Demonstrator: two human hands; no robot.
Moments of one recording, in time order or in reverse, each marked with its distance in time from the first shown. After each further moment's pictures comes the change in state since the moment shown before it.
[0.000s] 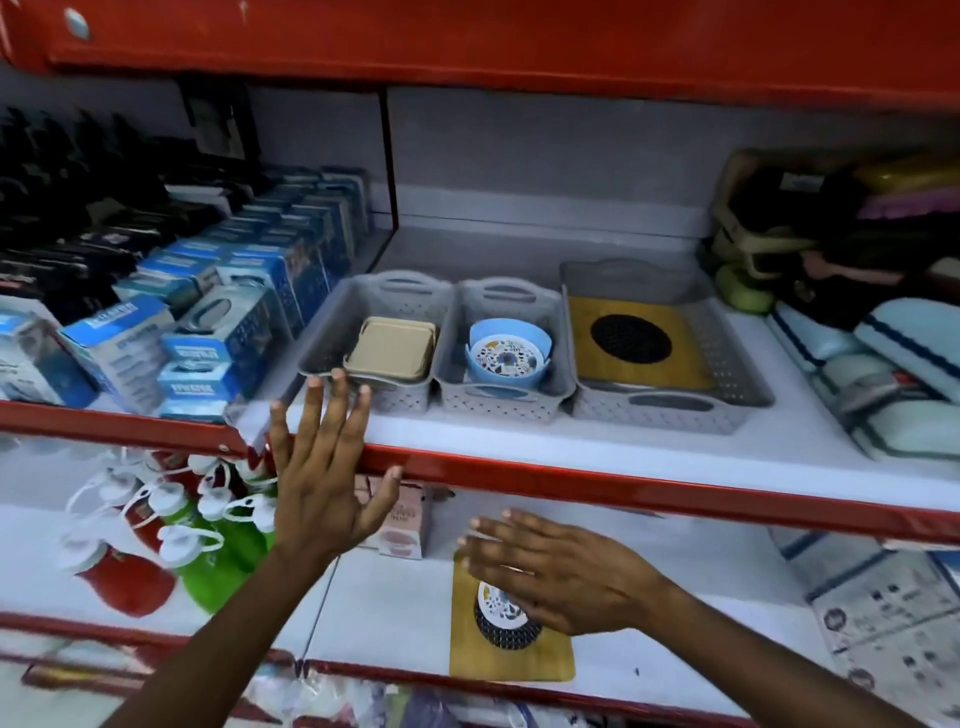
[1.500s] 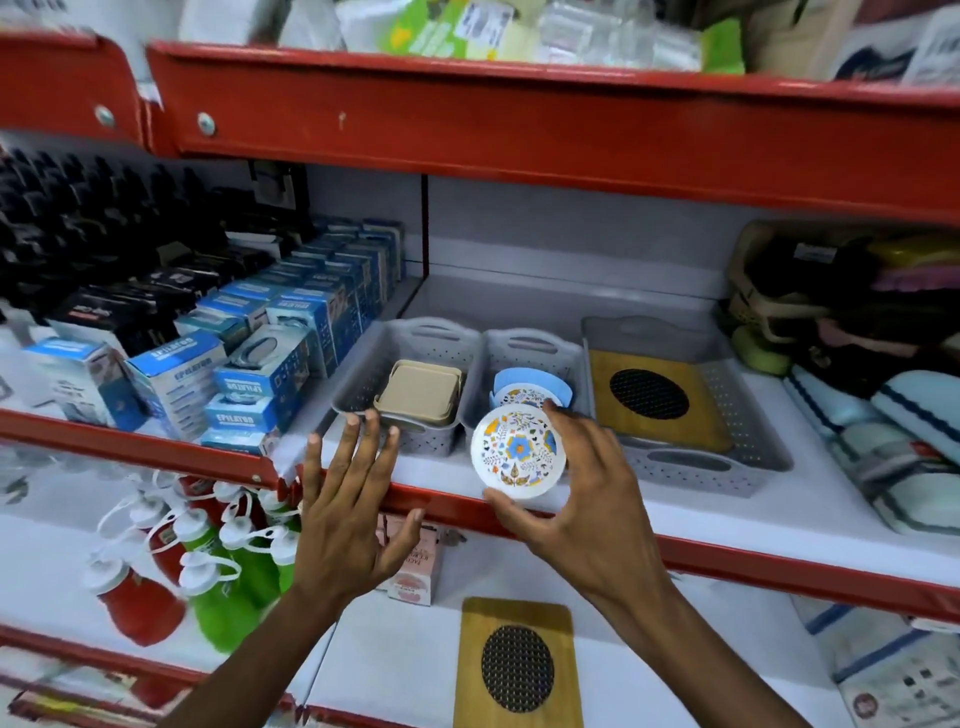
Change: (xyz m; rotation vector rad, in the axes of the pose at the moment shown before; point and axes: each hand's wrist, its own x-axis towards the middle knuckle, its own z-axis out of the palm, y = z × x) left_hand 0.000 0.004 -0.012 -0.047 -0.118 -0.034; right_hand 0.055 0.007 -0.120 0.441 0.668 0.952
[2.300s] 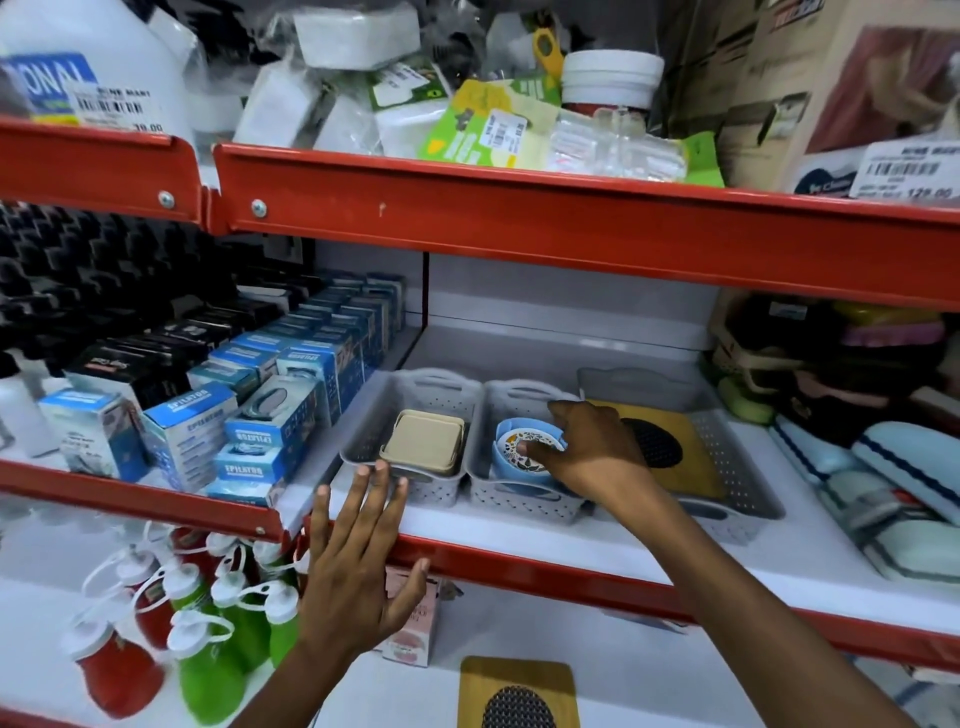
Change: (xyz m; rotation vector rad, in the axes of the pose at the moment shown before) left_hand 0.000 -0.002 0.002 -0.044 0.024 0.006; right_hand 0.111 0.007 -0.012 -0.337 -0.350 0.246
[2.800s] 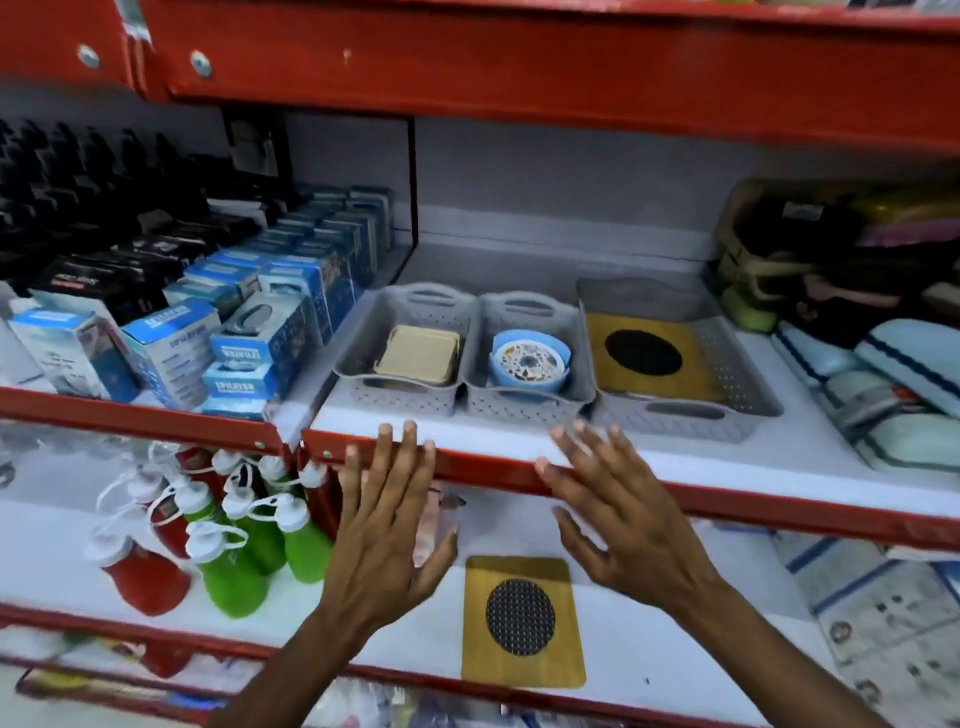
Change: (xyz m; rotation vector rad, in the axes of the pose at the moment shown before) left_hand -0.039 0.040 -0.015 -0.098 -0.103 0.075; right_hand -0.125 0.069 0.081 -0.091 0.472 -0.832
